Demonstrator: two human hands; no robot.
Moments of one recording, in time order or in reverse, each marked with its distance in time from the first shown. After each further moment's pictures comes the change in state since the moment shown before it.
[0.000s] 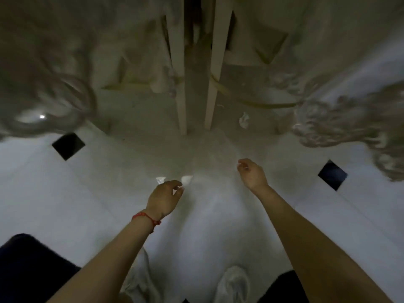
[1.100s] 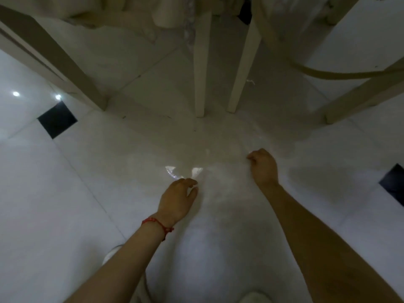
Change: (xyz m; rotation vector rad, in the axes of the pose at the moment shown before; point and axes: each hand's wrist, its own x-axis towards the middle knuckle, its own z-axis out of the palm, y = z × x) left_hand 0.071 -0.062 0.079 -0.045 0.074 -0.010; right_hand 0.109 0.058 0.106 -0.252 0.183 -0.305
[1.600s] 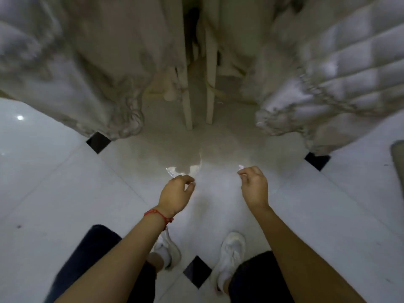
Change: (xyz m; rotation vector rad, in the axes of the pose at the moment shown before) left_hand -0.197 0.154 -0.153 0.043 -0.013 0.062; right_hand -0.208 -0.122 -0.226 0.263 0.186 0.119
